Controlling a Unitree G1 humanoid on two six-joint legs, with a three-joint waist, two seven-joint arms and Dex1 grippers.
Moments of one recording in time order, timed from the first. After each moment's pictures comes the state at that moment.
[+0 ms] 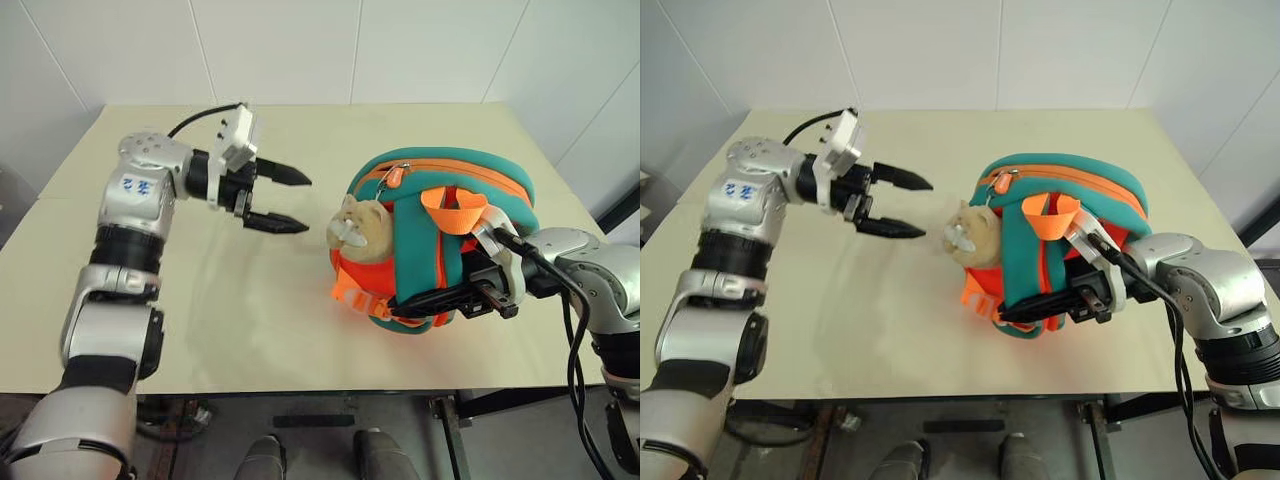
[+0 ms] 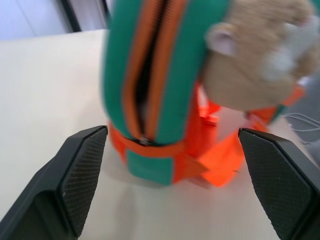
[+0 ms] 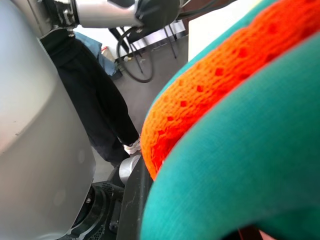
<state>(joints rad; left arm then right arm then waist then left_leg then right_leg) -1.14 0.61 -0.10 0.47 -0.27 0.36 -1.50 -0.69 -0.87 0.08 -0.17 0.82 0.89 1.48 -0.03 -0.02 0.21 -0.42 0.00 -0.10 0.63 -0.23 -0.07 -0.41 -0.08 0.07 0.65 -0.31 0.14</state>
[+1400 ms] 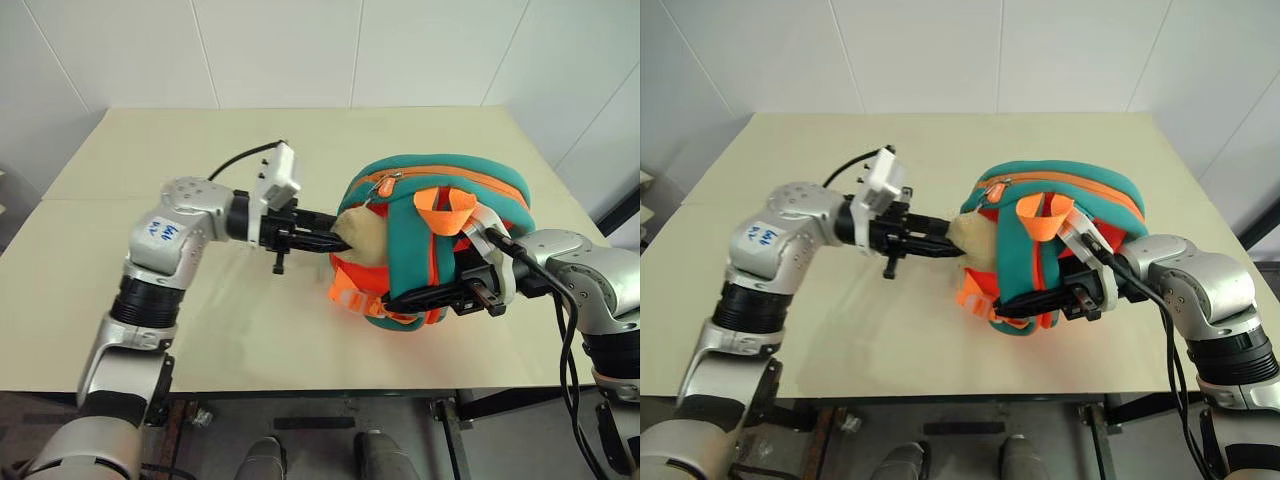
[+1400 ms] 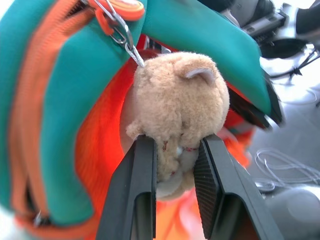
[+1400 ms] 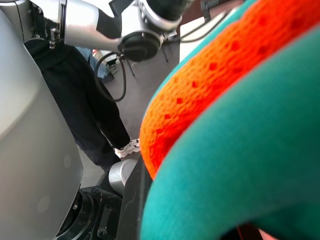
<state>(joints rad) -1.00 0.58 -0.12 0.12 -0.43 0.56 -1.31 -0.69 -0.83 0.08 -0.16 0.79 0.88 1.45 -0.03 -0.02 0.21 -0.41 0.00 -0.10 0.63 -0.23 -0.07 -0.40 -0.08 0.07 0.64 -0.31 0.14</state>
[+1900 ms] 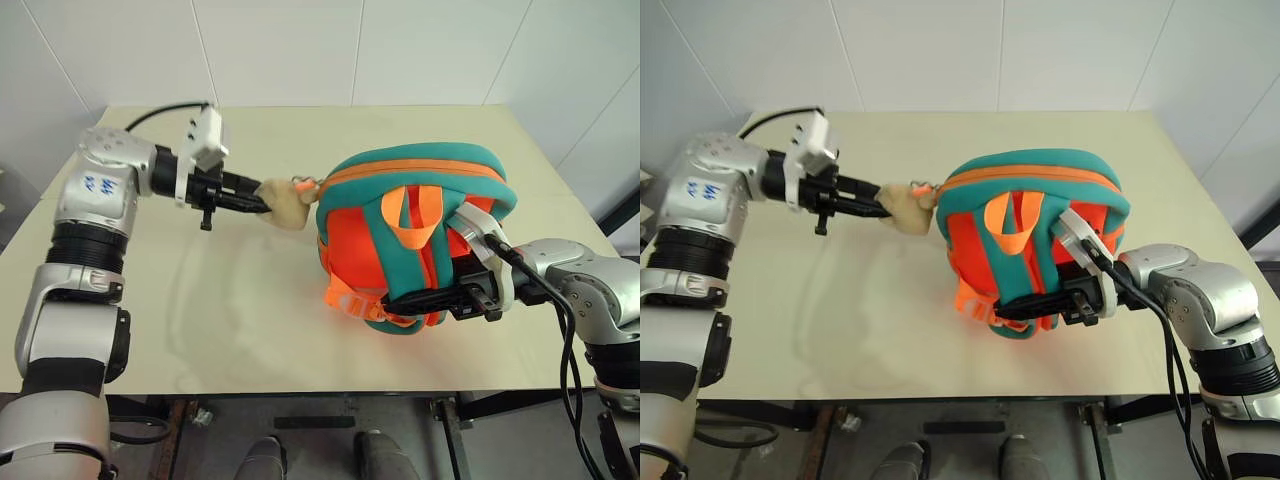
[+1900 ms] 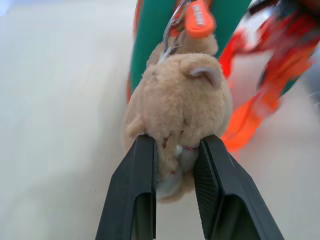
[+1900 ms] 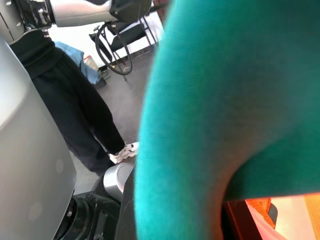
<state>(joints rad) -1.20 0.69 -0.17 0.81 -0.17 0.09 -1.41 -0.62 -0.82 0.03 -0.21 0.83 0.90 1.36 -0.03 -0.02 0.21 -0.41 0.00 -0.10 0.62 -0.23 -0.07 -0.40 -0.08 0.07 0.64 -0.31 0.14</state>
